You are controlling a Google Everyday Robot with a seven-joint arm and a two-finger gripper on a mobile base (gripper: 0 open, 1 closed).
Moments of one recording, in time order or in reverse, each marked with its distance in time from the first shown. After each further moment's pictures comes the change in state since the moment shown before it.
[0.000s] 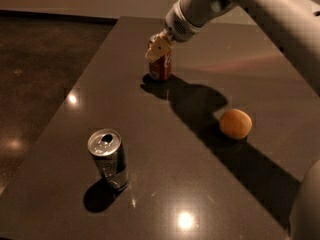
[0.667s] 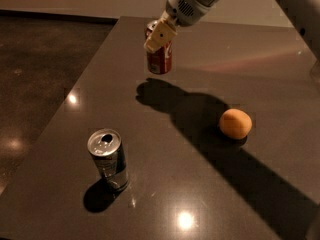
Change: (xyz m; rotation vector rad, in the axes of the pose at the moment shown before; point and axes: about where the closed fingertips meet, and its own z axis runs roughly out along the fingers) arm -0.024 0.034 -0.054 -0.060 -0.009 -0.102
